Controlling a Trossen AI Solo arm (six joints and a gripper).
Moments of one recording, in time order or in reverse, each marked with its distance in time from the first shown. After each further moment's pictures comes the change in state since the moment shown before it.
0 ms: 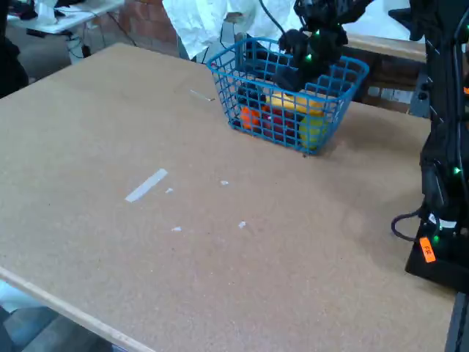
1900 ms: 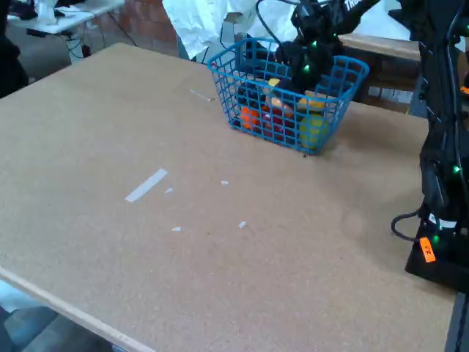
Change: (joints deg) arm 0.0 3.3 0.0 3.1 -1.4 -5.6
